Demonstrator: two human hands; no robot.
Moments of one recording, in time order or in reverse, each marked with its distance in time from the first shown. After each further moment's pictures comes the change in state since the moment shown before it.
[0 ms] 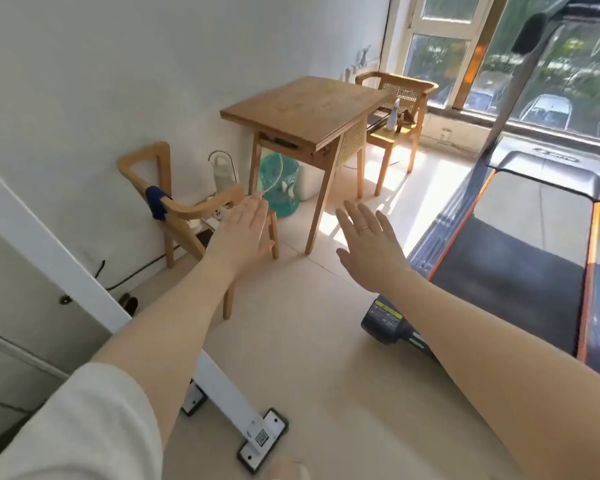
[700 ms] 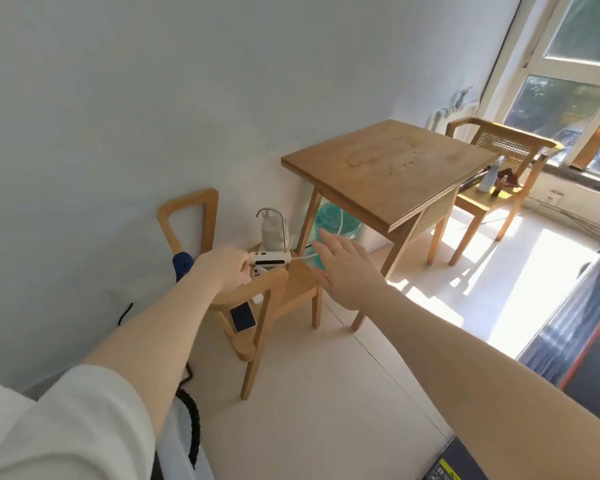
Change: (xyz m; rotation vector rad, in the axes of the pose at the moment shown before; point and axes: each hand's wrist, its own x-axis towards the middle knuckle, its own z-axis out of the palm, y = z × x) left_hand 0.262 -0.207 0.067 -0.139 -0.317 -0.363; right_hand 0.390 -0.010 0.051 0.154 -0.073 -0.360
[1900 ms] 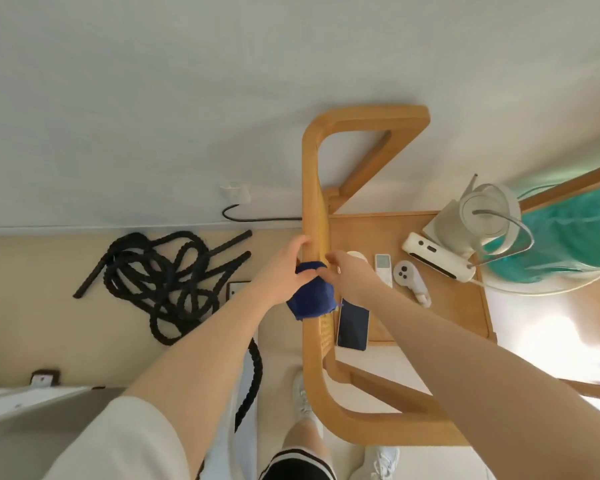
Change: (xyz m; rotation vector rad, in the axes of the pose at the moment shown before) left_hand 0.223 -0.301 0.178 -0.927 -0.166 -0.680; right_hand 0.456 -0.167 0.291 0.569 -0.839 -0.098
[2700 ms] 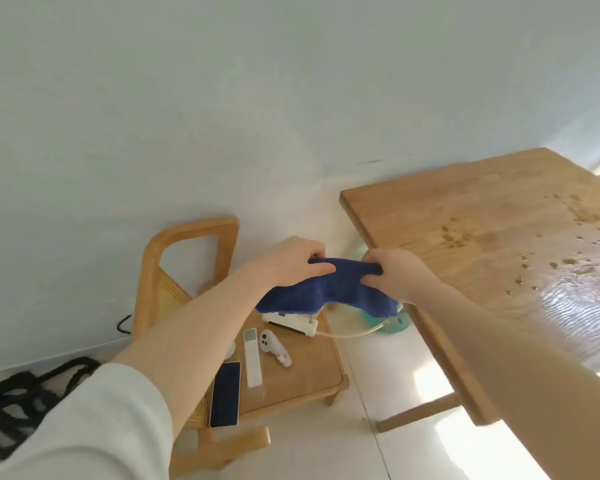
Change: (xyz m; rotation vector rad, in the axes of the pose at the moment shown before) left_hand -0.062 0.379 0.112 0.383 -0.063 0.603; right_hand -0.269 0.209 -0.294 -0.321 0.476 -0.017
